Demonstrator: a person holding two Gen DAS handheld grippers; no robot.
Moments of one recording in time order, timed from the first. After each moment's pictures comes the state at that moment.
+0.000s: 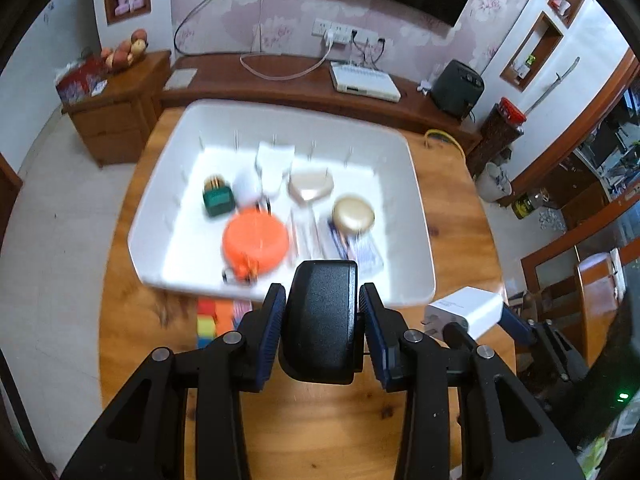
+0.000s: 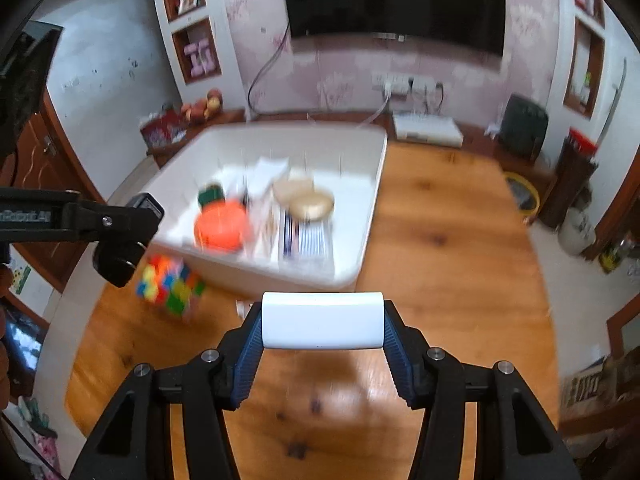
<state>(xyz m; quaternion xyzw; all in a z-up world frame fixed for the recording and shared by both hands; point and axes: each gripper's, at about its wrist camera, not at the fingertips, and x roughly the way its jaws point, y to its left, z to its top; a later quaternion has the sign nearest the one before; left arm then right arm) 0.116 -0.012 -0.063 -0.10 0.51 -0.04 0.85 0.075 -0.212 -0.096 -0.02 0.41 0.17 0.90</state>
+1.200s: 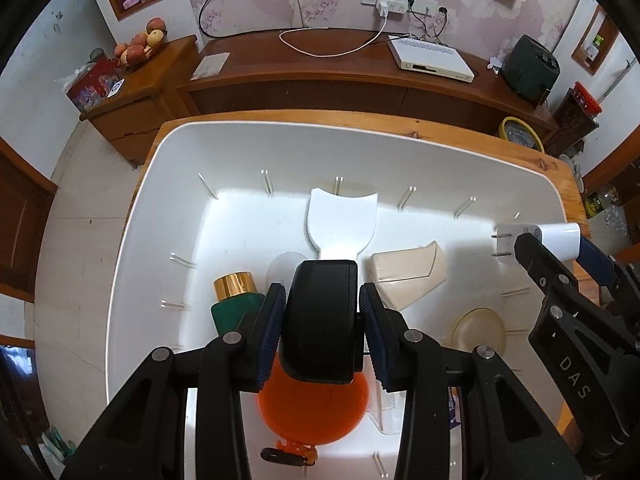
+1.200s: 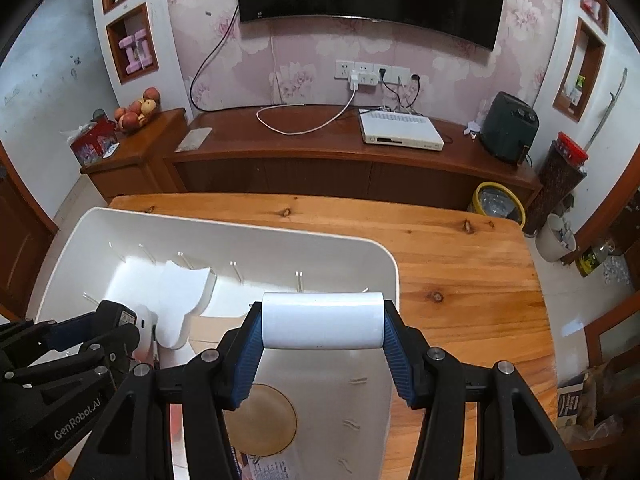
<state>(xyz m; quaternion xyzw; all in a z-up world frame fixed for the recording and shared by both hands) 0.267 0.011 -0.156 -0.04 0.57 0.05 0.82 0.288 -0.152 -0.141 -0.04 0.46 0.07 0.89</state>
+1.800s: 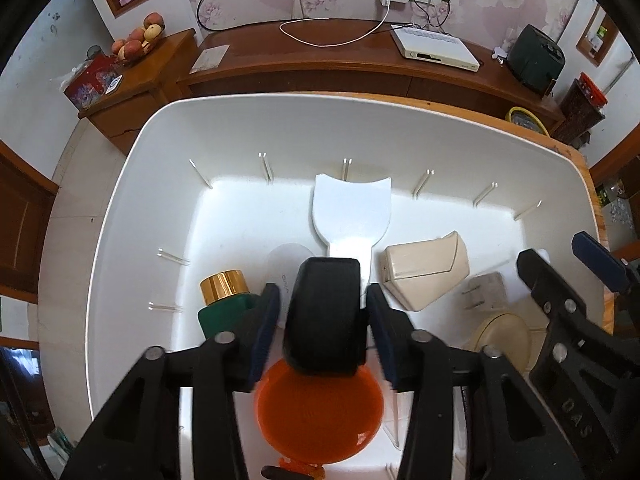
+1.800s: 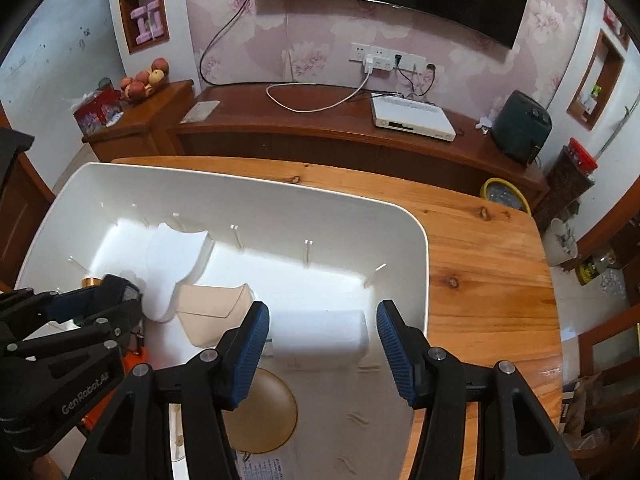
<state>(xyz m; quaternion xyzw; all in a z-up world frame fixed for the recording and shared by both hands) 0.272 0.013 -0.174 -0.03 0.57 0.06 0.82 0.288 -0.142 -0.157 -0.07 0.48 0.10 0.87</state>
